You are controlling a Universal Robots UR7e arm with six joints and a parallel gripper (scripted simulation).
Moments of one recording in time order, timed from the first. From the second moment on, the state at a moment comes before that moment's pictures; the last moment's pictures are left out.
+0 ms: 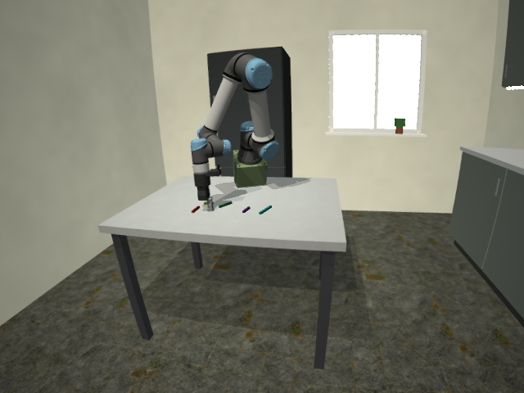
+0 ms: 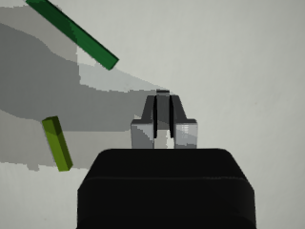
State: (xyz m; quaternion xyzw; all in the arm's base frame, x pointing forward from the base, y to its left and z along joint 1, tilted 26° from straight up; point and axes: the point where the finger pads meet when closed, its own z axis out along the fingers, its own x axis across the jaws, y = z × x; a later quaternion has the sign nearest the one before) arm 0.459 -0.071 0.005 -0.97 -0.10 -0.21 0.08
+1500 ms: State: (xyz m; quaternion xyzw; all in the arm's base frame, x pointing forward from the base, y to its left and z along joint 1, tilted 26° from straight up) arm 0.422 -0.089 0.094 -0.97 -0.10 -0.21 0.08
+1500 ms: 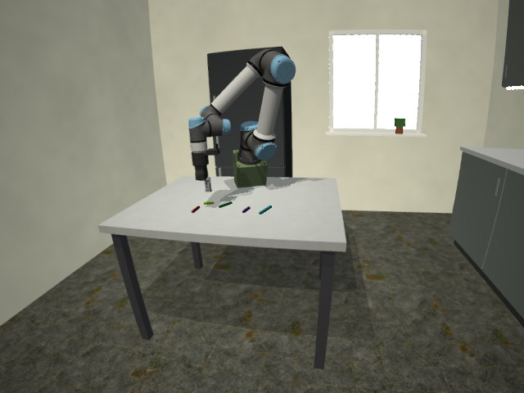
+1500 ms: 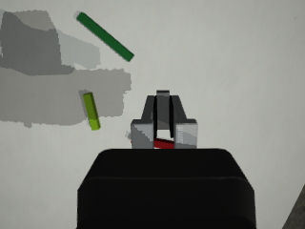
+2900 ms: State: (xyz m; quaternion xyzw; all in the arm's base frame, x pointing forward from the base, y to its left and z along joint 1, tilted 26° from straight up) arm 0.422 -0.087 0.097 -0.97 -0.05 -0.20 0.09
